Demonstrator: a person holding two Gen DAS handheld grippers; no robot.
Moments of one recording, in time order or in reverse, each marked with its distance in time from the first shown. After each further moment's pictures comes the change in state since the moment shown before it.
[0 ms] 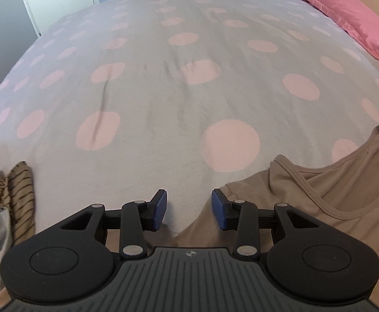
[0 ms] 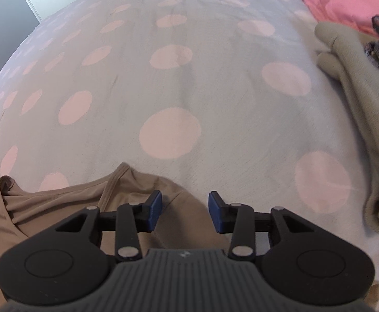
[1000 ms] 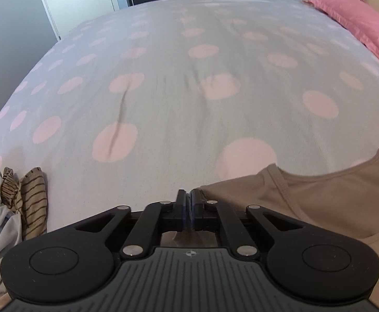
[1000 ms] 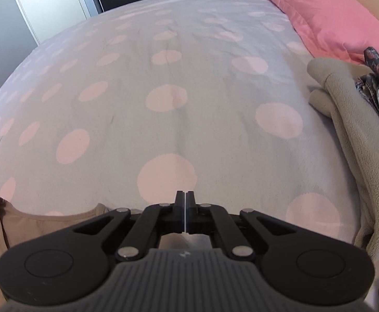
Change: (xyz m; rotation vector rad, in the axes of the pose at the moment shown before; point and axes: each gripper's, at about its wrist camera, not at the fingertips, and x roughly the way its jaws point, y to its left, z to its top) left arm -0.003 0.005 0.008 -0.048 -0.053 0.096; right arm -0.012 0.002 0.024 0.001 -0.140 -0.040
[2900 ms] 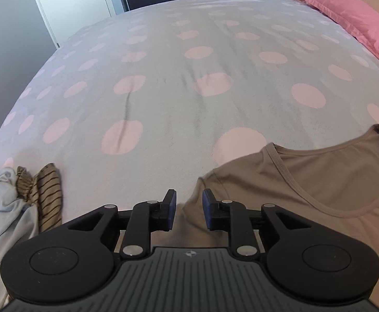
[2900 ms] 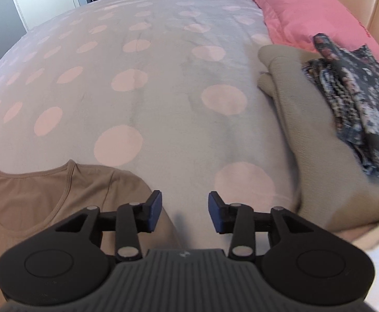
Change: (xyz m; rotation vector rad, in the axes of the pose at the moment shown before) left arm -0.050 -0.001 -0.018 0.057 -0.010 0.003; right arm -0.050 -0.052 -0.033 -0.046 0.033 -0.090
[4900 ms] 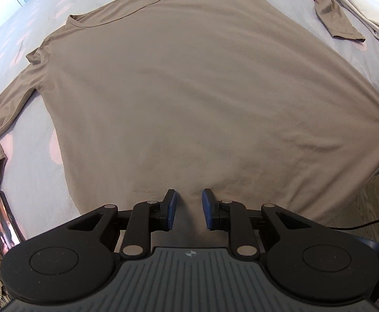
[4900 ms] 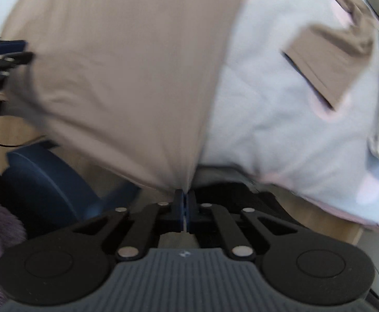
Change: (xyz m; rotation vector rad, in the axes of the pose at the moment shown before) left arm -0.140 -0.196 -0.230 0.330 0.255 -0.177; right arm -0.147 0.074 -0.289 -0.422 0.697 0.035
